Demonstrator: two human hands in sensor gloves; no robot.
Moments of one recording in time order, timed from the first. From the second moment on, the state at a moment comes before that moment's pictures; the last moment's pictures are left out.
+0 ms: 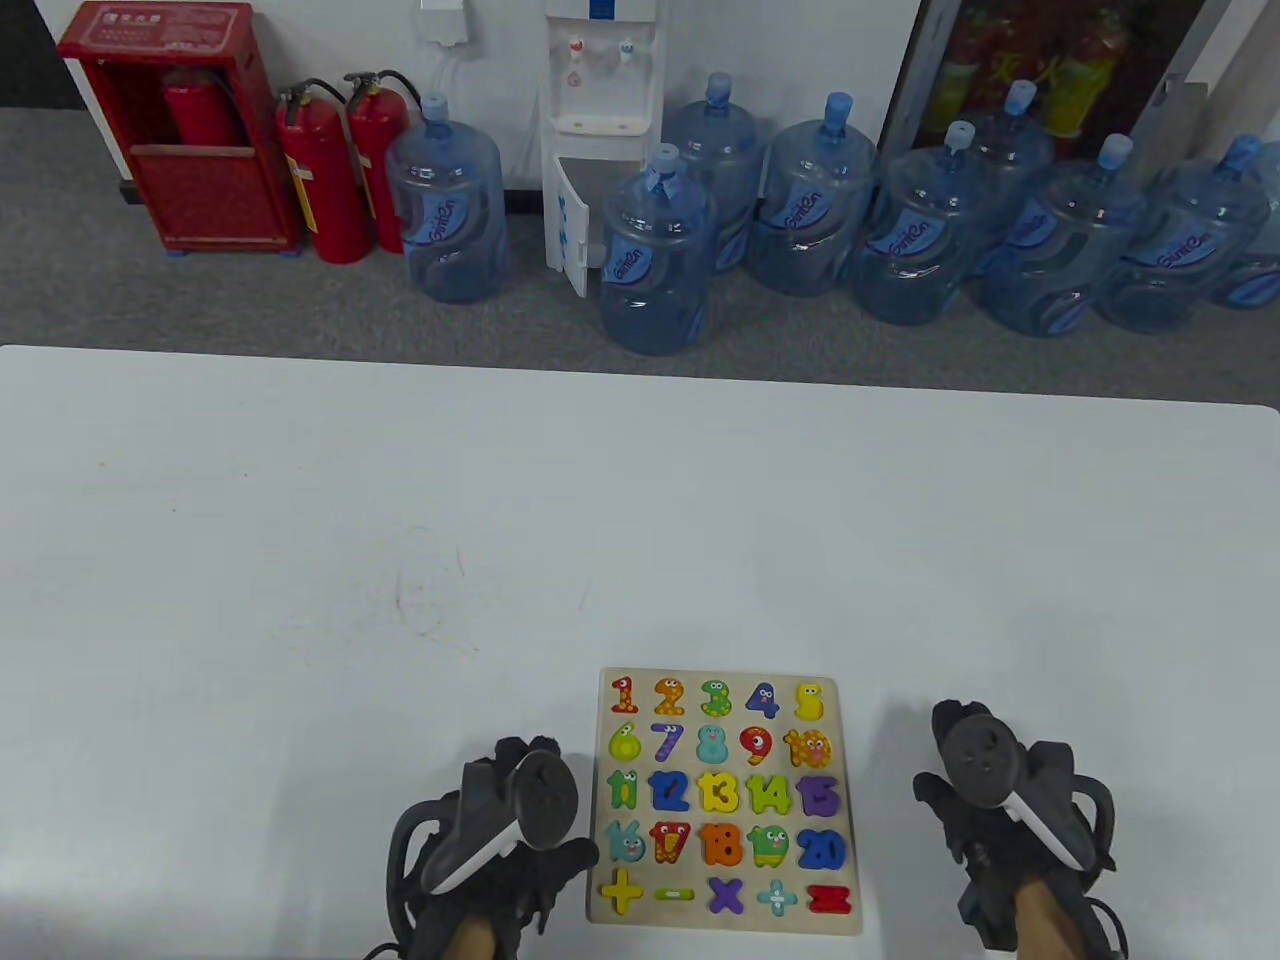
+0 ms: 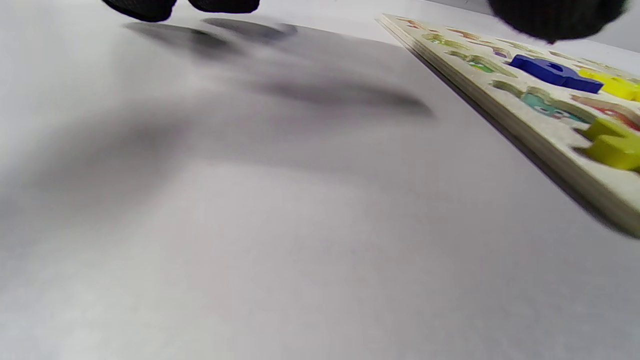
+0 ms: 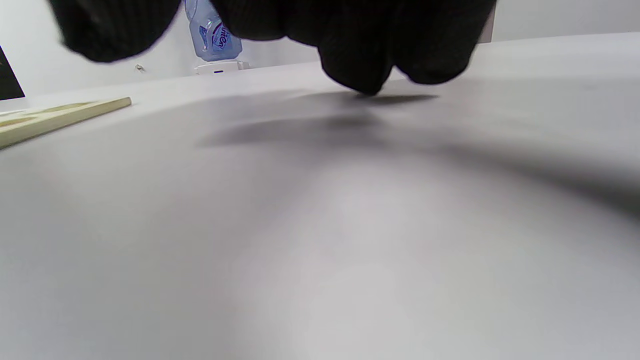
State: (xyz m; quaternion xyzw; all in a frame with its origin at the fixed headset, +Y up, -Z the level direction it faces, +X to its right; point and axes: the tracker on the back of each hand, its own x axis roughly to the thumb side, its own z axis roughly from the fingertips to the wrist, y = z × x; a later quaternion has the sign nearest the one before) left_hand -0.119 -0.741 -0.204 -0.22 -0.04 0.08 0.97; right_hand 0.298 -0.745 -0.255 -0.04 0.07 0.99 0.06
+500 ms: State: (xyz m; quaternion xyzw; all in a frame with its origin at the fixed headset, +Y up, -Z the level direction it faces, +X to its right) left_hand -0.116 -0.742 -0.204 -0.23 -0.04 0.08 0.97; right_hand 0.291 -0.746 -0.251 -0.03 0.08 0.99 0.05
